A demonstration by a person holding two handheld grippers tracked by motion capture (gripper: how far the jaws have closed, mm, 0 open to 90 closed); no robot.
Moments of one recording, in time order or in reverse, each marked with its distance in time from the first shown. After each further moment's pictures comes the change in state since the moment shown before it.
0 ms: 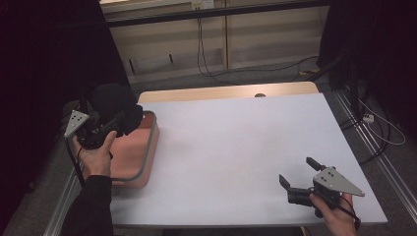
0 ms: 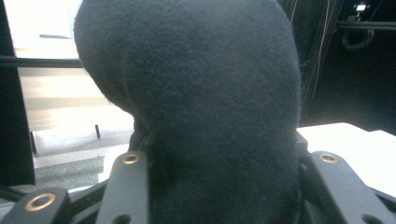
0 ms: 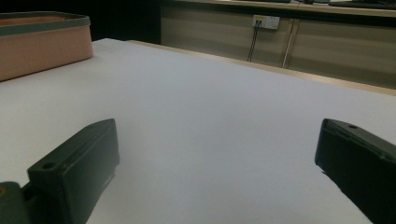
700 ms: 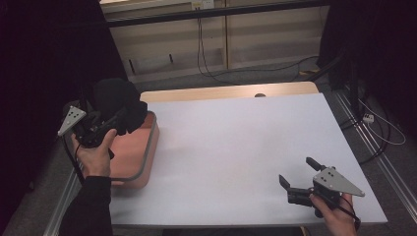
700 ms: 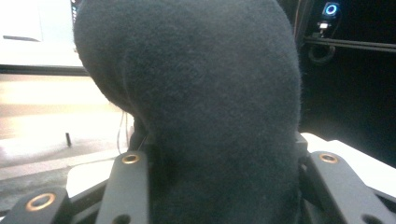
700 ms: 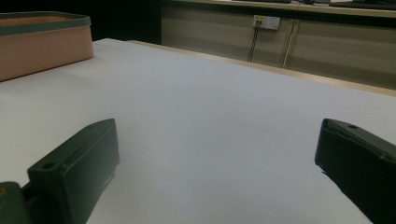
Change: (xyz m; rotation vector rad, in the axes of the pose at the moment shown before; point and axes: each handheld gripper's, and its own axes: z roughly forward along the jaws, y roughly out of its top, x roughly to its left) left arm -0.021 0.023 -0.008 -0.021 -0.091 -0.040; right arm 0.000 0.000 0.000 -0.001 0.002 -0.002
